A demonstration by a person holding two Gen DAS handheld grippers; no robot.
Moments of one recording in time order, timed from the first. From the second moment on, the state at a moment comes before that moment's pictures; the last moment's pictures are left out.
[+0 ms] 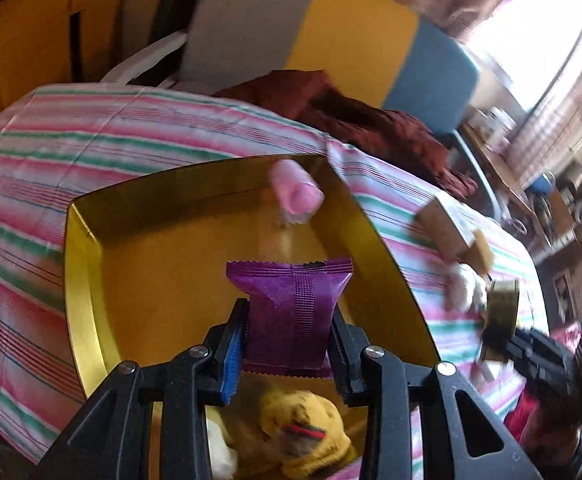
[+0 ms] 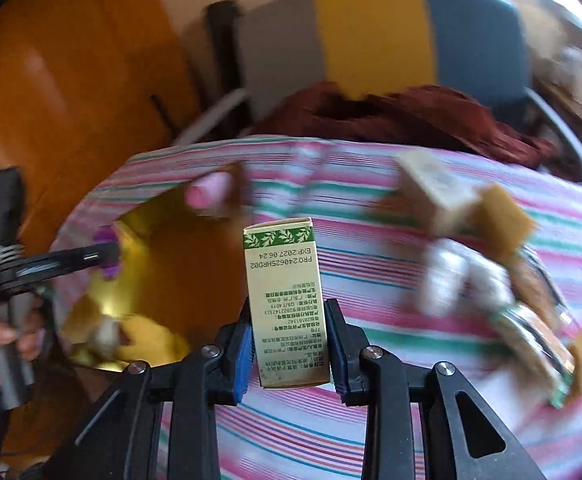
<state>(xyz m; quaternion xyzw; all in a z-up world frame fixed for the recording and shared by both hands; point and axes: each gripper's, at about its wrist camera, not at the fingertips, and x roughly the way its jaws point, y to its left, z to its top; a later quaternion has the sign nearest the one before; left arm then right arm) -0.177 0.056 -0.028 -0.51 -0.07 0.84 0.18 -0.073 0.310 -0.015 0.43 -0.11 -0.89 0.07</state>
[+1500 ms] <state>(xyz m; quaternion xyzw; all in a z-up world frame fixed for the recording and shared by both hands) -0.050 0.013 0.005 -0.36 -0.01 0.93 0.05 -0.038 0.188 -0.002 0.33 0.00 -0.94 0.02</state>
